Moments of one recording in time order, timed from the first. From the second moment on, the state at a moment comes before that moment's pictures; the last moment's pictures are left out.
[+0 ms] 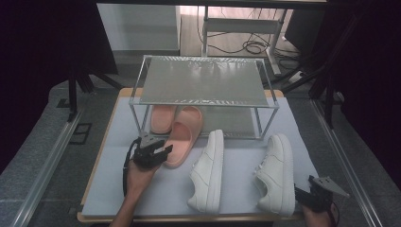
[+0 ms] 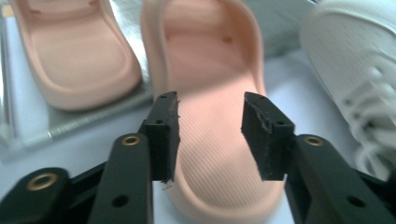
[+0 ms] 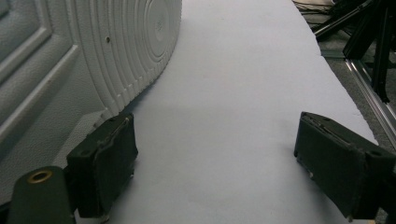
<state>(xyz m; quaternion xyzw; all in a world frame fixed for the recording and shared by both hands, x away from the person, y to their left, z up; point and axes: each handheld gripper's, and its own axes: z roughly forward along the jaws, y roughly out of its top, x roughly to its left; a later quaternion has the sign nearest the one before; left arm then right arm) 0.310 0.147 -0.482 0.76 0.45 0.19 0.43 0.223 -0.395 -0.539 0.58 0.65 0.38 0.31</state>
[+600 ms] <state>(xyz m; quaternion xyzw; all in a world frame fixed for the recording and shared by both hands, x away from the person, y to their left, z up) 0.266 0.150 -0.510 0.80 0.43 0.16 0.39 0.223 -0.394 -0.539 0.58 0.65 0.38 0.31</state>
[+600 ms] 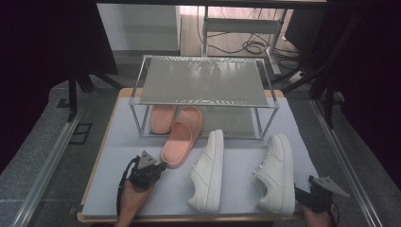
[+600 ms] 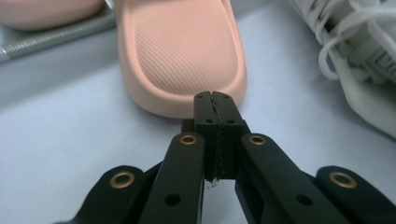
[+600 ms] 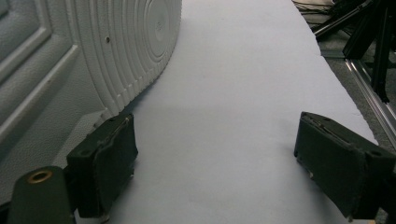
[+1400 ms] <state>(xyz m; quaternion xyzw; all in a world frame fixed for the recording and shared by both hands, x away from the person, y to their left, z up) 0.295 0.111 -0.503 0.81 0.41 0.17 0.39 0.223 -0.395 -0.539 0.58 0.65 0.38 0.31</state>
